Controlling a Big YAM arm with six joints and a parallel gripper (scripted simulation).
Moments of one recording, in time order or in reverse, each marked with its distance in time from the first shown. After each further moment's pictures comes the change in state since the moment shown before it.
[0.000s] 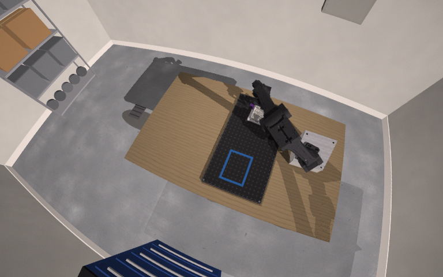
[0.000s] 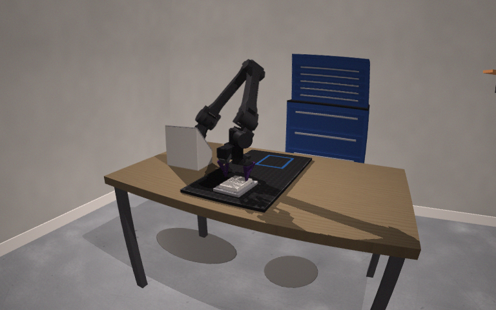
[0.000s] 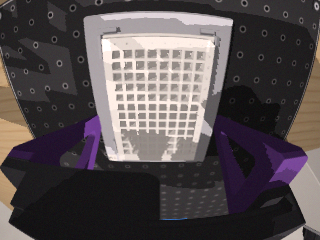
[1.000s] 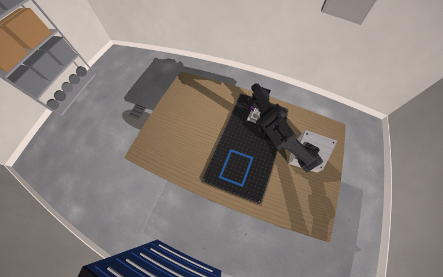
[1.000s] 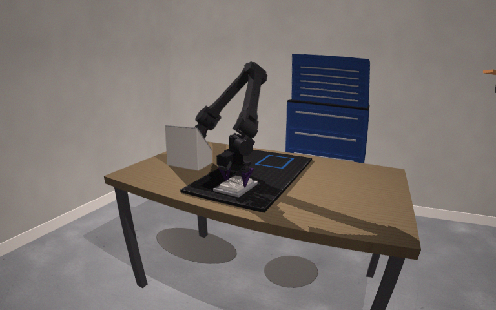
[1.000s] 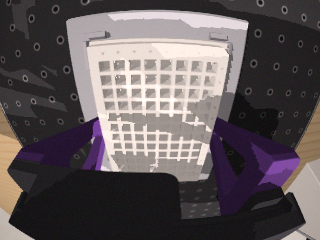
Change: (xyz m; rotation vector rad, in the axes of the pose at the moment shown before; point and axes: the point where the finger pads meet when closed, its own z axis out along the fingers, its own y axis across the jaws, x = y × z) arm 0.000 0.000 0.028 0.000 0.000 0.003
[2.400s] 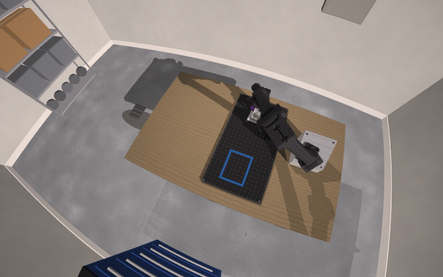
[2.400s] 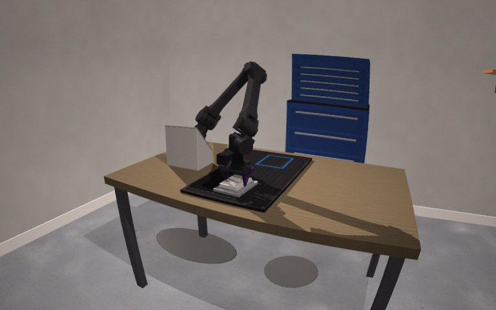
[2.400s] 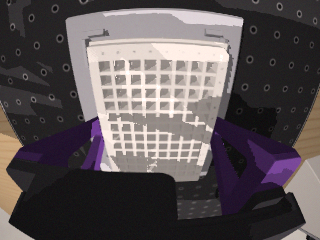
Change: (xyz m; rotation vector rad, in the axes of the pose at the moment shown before) arm 0.001 -0.002 -0.004 0.008 0.002 0.006
